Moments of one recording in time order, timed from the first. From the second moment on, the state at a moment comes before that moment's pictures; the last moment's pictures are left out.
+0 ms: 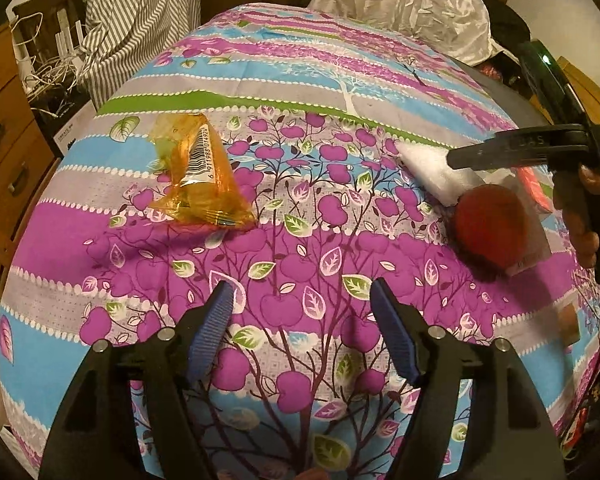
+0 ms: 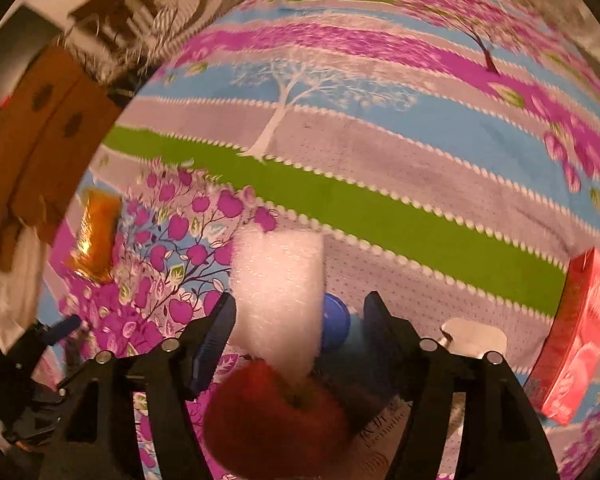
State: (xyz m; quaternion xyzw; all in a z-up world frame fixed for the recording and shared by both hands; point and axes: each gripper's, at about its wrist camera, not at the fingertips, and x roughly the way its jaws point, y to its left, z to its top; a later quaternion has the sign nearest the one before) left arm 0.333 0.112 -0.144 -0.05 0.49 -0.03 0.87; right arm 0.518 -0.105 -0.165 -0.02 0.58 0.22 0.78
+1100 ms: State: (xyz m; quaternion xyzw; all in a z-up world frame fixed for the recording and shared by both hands) left arm 0.377 -0.112 -0.097 0.10 0.46 -0.18 0.86; right arm 0.214 -0.343 -0.177 0.25 0.41 0.11 0.87
